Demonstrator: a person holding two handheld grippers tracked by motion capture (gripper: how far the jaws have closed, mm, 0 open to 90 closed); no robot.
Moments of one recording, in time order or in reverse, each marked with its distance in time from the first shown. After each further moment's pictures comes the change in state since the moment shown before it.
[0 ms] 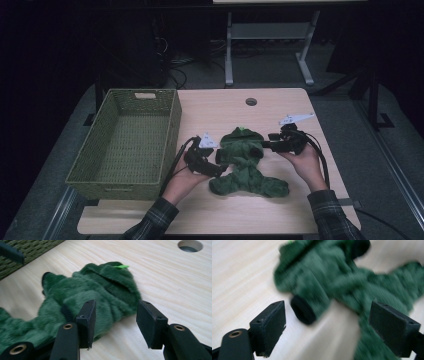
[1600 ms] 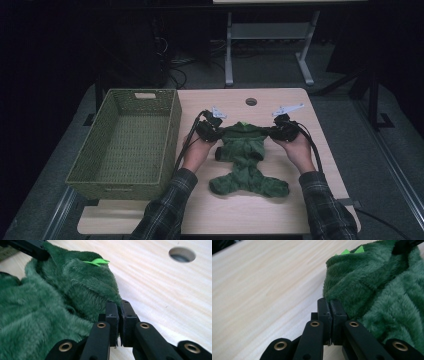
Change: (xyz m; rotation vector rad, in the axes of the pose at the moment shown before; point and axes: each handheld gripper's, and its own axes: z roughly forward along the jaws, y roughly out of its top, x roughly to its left) left arm 0.069 0.059 0.069 0.042 0.137 -0.065; right arm -0.034 0.019 0.040 0.026 -0.033 -0.046
